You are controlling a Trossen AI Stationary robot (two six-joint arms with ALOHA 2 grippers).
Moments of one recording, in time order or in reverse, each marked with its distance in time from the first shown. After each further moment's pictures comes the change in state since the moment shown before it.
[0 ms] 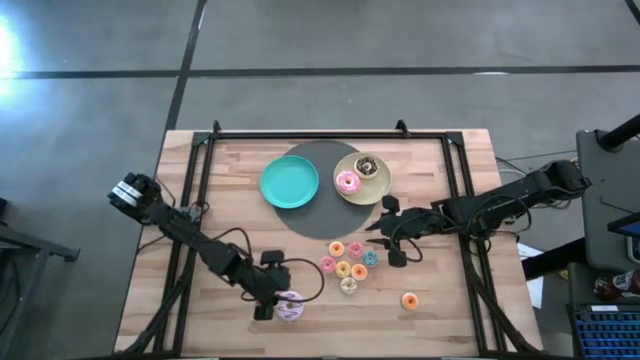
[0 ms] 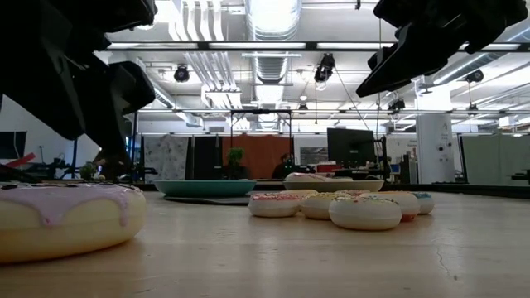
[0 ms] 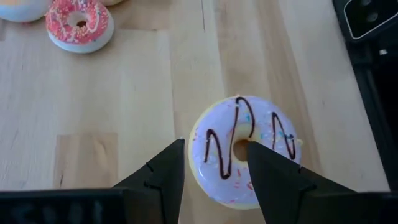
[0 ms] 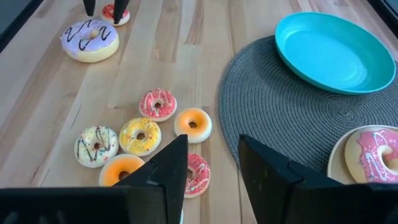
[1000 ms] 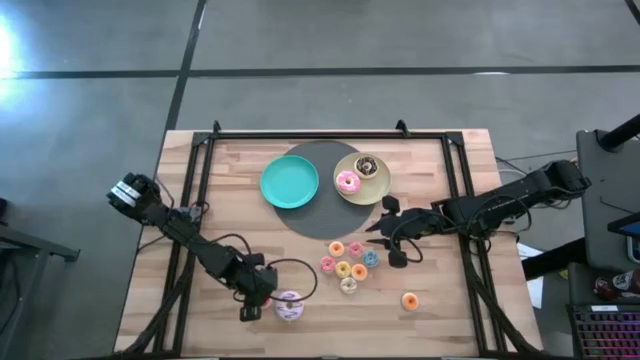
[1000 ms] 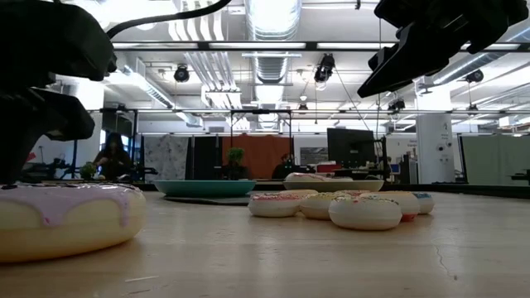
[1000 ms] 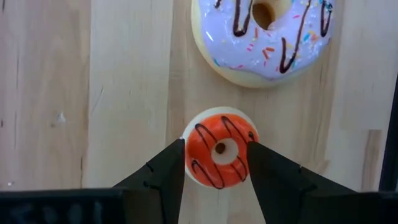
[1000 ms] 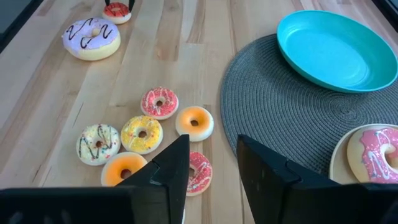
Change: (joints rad) left arm -0.032 -0.002 0.000 -0.275 0.198 -0.238; right arm 0.004 0.000 0.000 -0.005 -0.001 0.005
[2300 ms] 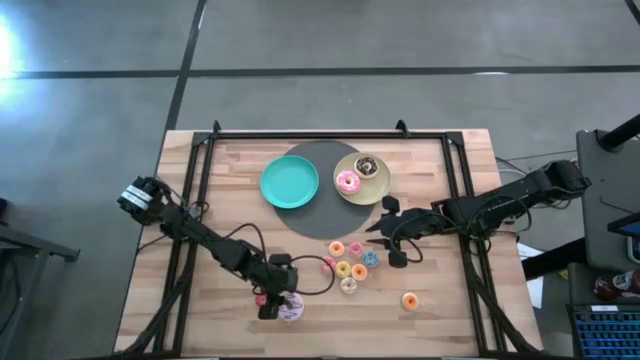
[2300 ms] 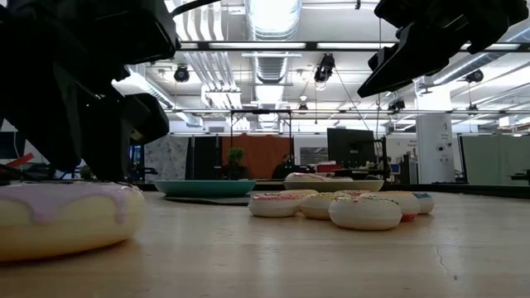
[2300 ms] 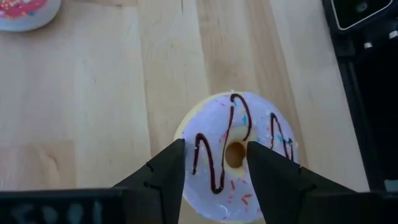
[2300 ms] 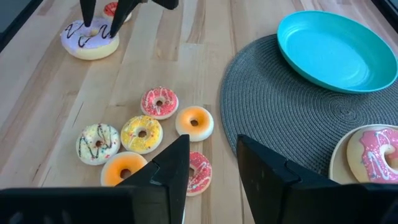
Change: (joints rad) left arm 0.108 0.088 -0.001 0.364 0.017 0.261; right arm 0.000 0.000 0.000 0.001 0.000 -0.004
